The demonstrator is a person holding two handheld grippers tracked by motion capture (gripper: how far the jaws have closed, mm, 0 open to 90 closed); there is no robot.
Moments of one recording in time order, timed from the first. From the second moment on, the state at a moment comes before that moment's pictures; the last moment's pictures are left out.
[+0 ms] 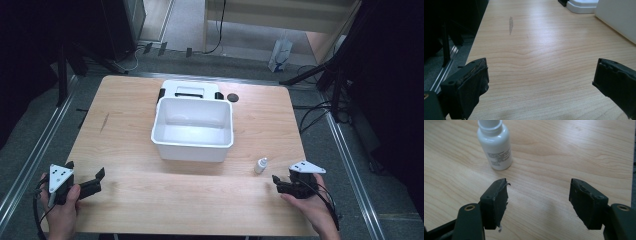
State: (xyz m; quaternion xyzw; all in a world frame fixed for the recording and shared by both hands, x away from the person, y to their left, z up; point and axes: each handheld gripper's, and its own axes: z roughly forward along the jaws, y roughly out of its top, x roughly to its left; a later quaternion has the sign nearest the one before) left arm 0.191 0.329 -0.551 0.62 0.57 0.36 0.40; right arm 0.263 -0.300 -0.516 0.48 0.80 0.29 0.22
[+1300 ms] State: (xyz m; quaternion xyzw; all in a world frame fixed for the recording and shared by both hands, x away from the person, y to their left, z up) left arm 0.191 0.327 -0.551 0.65 0.55 0.35 0.40; right arm 0.339 -0.238 -0.459 0.37 0.93 0.02 0.10
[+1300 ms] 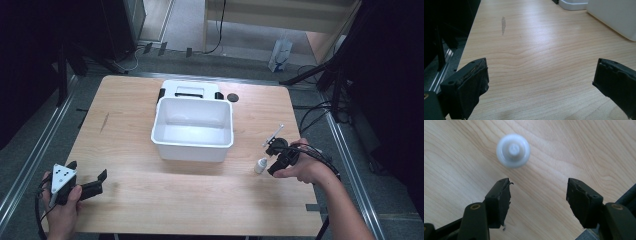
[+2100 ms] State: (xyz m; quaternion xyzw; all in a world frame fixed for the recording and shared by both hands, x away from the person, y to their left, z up) left arm 0.192 0.328 -0.551 0.64 0.55 0.34 0.41; right arm 0.365 -0.209 -0.470 0.38 0.92 0.02 0.02
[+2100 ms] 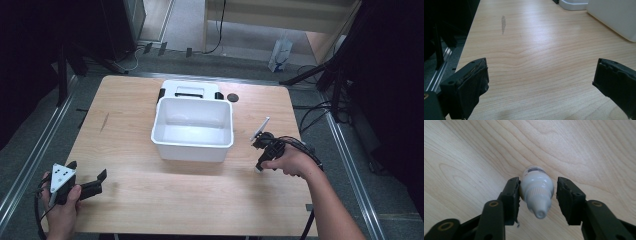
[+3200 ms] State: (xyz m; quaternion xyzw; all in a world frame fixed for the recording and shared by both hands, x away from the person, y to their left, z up) left arm 0.192 0.328 -0.551 0.64 0.55 0.35 0.41; right arm 0.374 -0.201 -0.415 0.32 0.95 0.05 0.04
